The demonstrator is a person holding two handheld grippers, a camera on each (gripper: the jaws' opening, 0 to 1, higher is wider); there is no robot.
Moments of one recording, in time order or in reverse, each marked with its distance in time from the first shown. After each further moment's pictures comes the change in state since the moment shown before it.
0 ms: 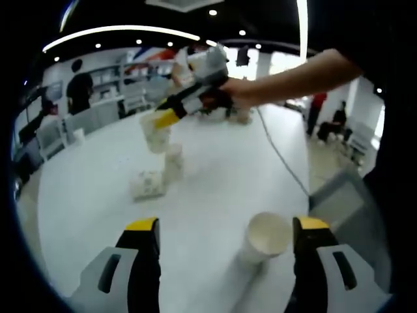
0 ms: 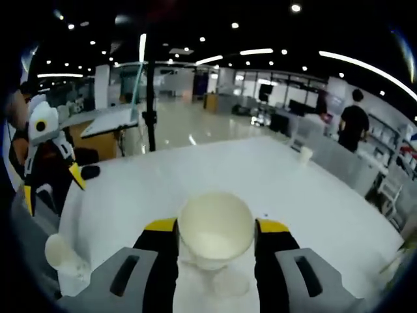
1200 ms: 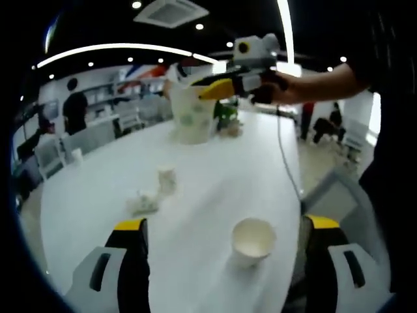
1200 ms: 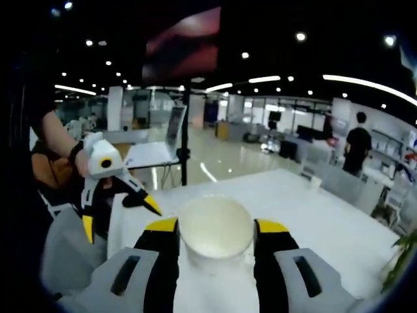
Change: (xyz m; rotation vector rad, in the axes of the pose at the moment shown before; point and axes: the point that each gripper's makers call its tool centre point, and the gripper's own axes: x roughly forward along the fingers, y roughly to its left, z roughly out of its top) left arm -0.019 -0.024 0.009 0.081 -0.095 -0.026; right arm -0.108 0.106 0.060 0.001 -0.188 0.072
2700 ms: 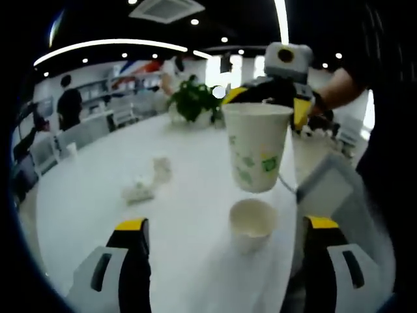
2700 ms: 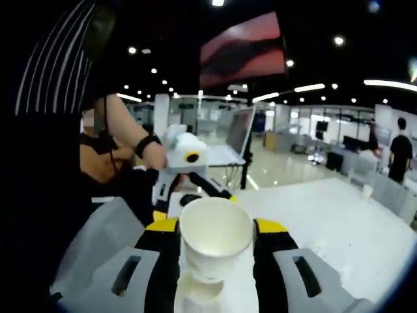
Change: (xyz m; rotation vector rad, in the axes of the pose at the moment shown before) left arm -0.004 -0.002 -0.027 0.002 0.048 -0.044; right arm 0.010 0.131 -0.043 -0.029 -0.048 0.322
